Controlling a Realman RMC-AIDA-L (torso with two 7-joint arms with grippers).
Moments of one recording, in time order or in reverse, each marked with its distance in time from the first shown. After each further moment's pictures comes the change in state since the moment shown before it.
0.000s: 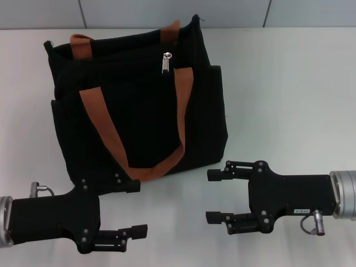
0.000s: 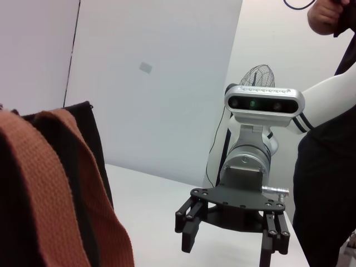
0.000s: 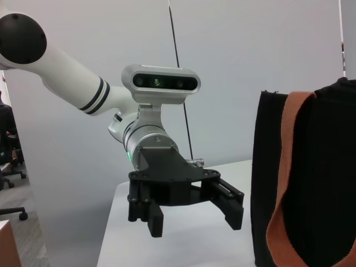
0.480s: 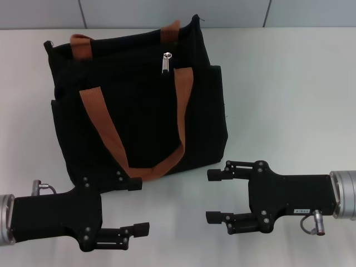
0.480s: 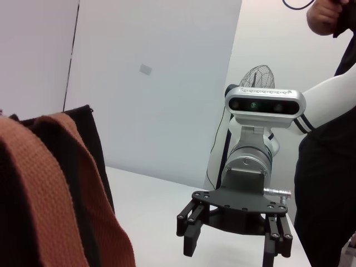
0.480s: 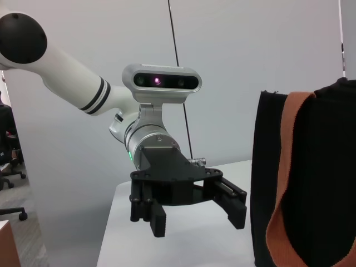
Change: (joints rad) left arm -0.008 -0.004 -0.007 0.000 0.000 -0.004 0.006; right arm 0.000 0.000 0.001 0.000 0.000 0.000 0.000
